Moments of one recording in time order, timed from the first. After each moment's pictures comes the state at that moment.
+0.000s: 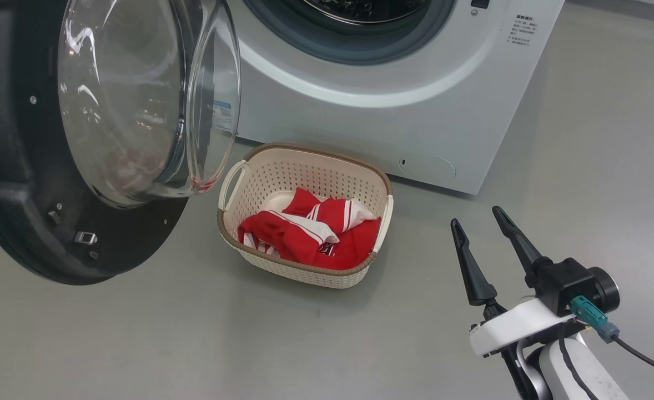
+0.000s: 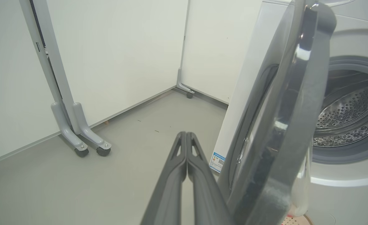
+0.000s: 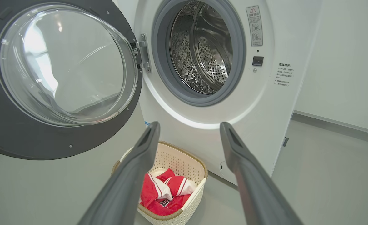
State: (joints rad) left arm -0.24 0.34 0.27 0.10 -0.69 -0.12 0.22; right arm -0.09 -0.12 0.31 0.12 0.26 0.01 -0.23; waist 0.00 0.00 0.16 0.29
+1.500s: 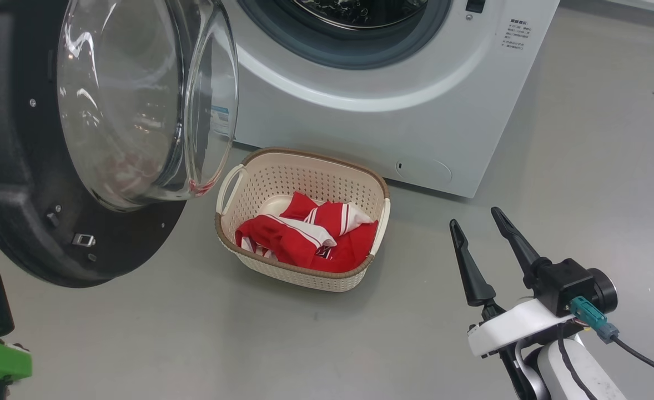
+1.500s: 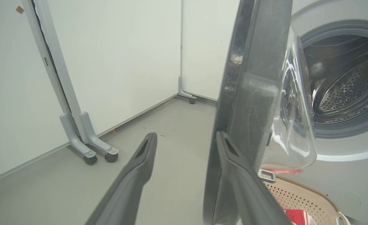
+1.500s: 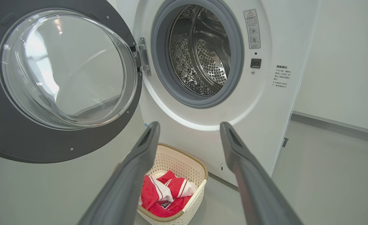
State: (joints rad) left arm -0.03 0.27 0.18 0.18 -0.55 -0.13 -0.20; right arm -0.09 -0.11 0.31 0.13 0.27 0.01 -0.24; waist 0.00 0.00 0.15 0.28
